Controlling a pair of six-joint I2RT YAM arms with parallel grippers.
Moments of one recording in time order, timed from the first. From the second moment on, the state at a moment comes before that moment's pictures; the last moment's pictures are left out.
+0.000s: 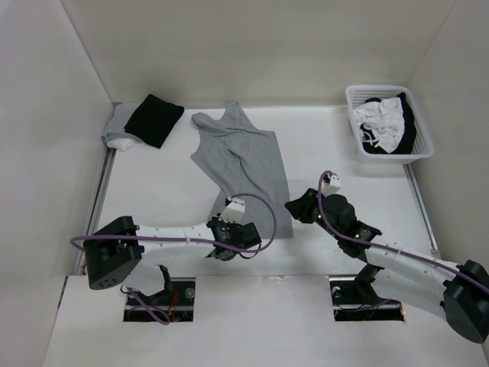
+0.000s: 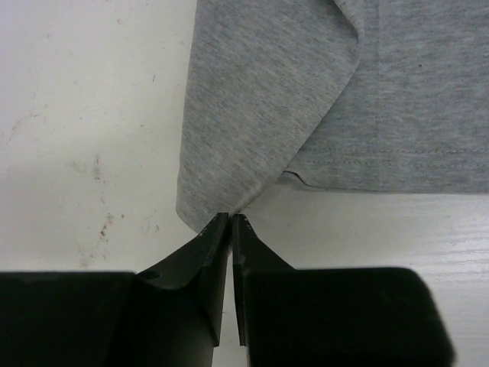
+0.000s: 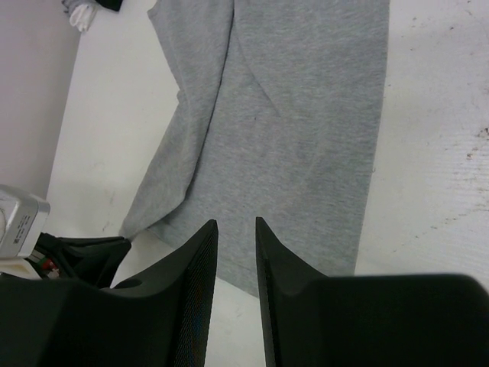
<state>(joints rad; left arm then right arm) -1.20 1.41 0.72 -0.71 -0.79 -0.85 0.73 0.94 0.36 0.23 0.14 0.79</state>
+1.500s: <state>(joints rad) -0.65 0.70 0.54 -0.44 -0.25 -0.70 0.82 1.15 0.38 -0.08 0.20 1.01</state>
